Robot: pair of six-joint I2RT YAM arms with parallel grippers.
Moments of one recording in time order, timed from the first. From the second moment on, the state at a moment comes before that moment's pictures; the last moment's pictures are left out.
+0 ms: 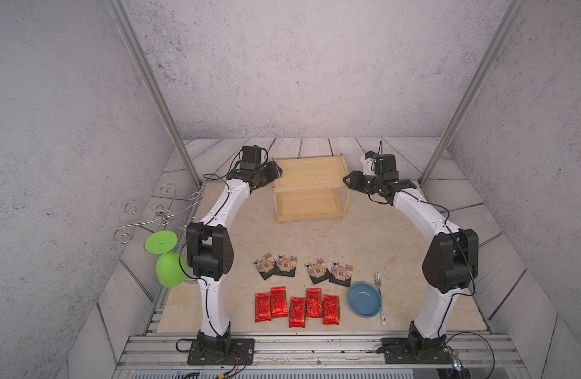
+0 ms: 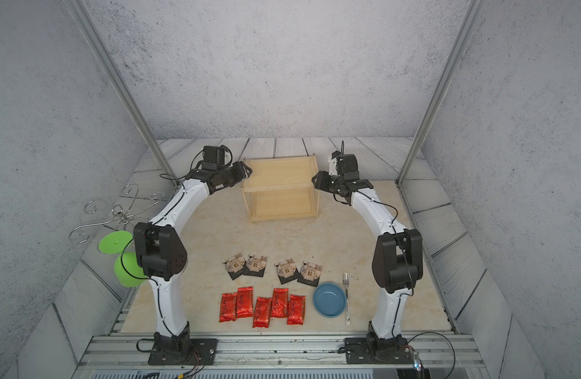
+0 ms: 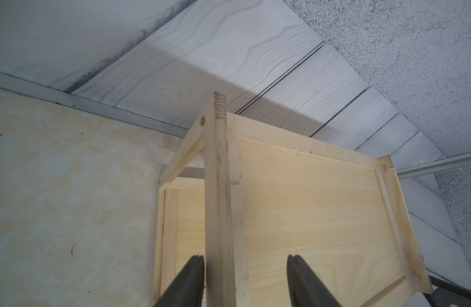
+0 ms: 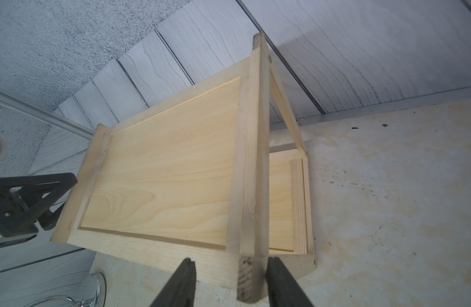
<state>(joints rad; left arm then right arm) -0.23 2.07 1.98 -0.51 0.26 -0.56 0.24 1.88 1.70 -0.41 -0.34 0.43</state>
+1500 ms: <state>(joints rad) -0.55 1.57 0.92 -0.37 0.48 -0.57 0.55 1.58 0.89 -0.28 -0.46 0.32</state>
